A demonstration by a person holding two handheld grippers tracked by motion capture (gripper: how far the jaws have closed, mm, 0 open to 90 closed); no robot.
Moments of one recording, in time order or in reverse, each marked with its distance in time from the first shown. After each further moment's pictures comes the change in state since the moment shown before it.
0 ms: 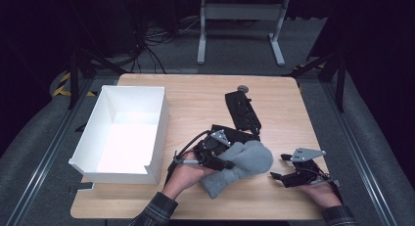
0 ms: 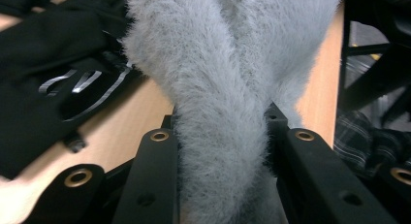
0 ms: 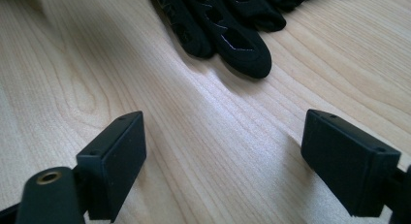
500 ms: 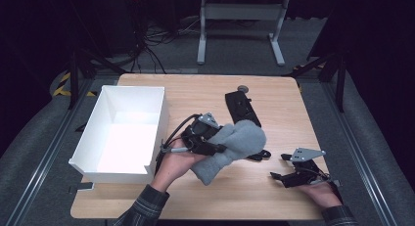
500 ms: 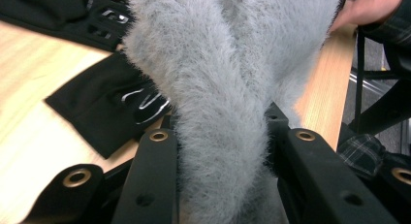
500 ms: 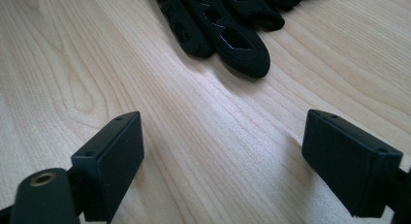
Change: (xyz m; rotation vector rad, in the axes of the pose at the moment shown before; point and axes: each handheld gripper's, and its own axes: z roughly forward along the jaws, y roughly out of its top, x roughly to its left) left arm 0.003 0.020 -0.062 -0.056 0.110 -0.039; right arm 0.000 0.000 0.000 0.003 -0.005 -0.001
